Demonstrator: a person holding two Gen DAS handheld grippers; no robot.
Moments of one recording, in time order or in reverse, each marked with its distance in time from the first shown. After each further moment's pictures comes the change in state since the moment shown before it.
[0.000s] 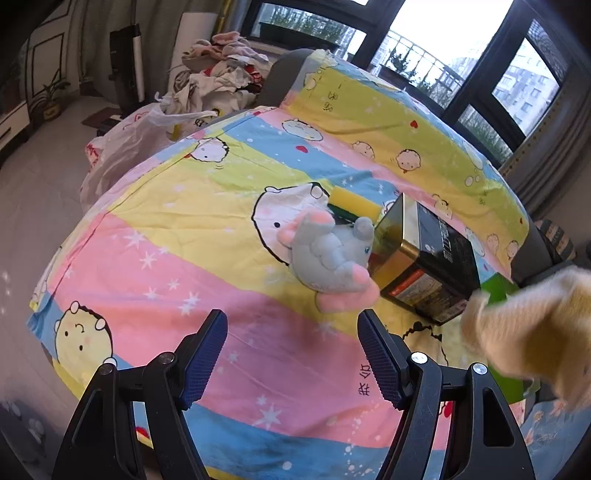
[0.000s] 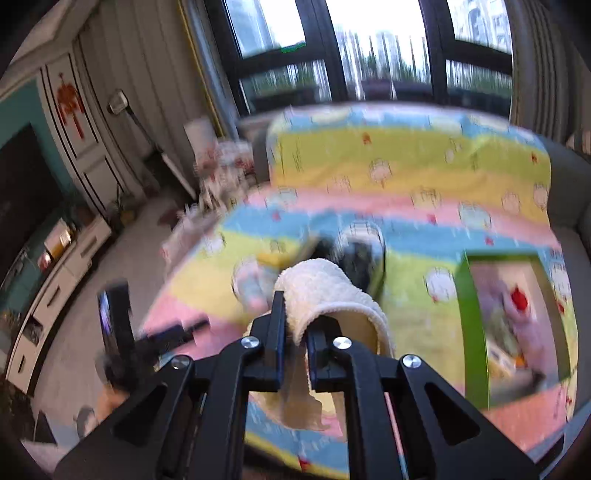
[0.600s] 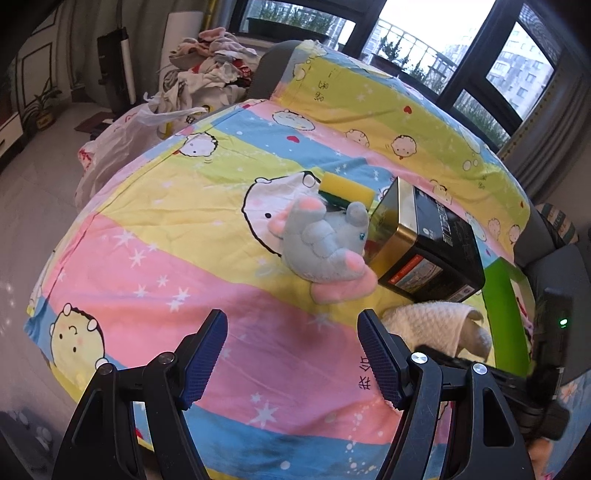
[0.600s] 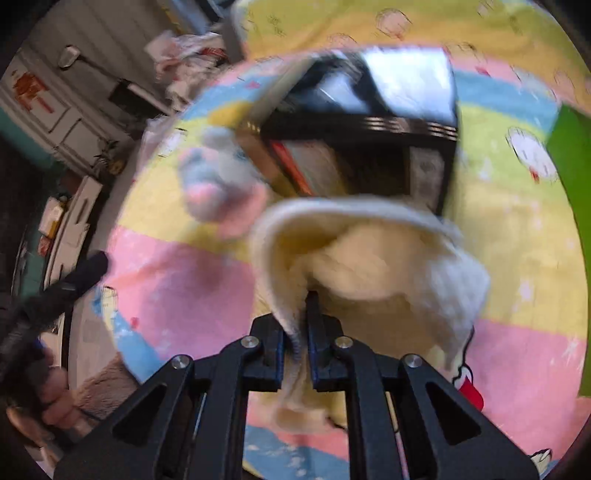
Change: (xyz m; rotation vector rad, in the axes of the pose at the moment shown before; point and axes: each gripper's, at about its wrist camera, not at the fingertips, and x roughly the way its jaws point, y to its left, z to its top) left arm 0.010 -0.011 -0.006 0.043 0.027 0.009; right arm 0.205 -0.020 -0.075 0.140 0.338 0.062
